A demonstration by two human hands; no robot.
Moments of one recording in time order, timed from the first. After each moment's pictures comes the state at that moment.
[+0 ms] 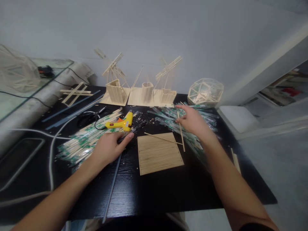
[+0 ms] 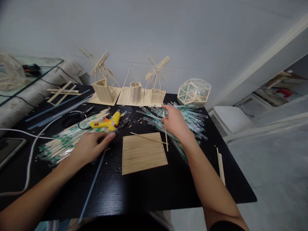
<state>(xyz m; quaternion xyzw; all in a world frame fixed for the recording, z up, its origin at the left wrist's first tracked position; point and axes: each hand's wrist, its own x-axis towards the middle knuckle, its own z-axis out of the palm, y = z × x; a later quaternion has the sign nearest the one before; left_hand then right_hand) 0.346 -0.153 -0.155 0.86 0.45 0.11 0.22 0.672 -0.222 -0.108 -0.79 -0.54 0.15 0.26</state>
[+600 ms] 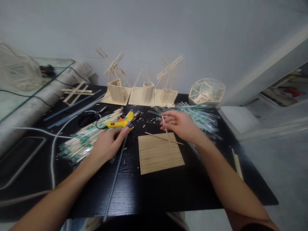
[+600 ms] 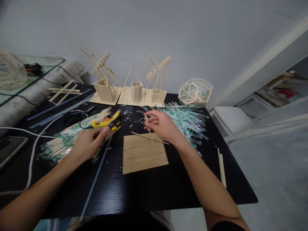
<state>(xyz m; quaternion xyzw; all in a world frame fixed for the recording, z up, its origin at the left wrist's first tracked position) 0.343 -0.150 -0.150 0.83 0.47 0.17 0.25 0.631 -0.228 -0.106 -0.64 -0.53 0.40 0.38</state>
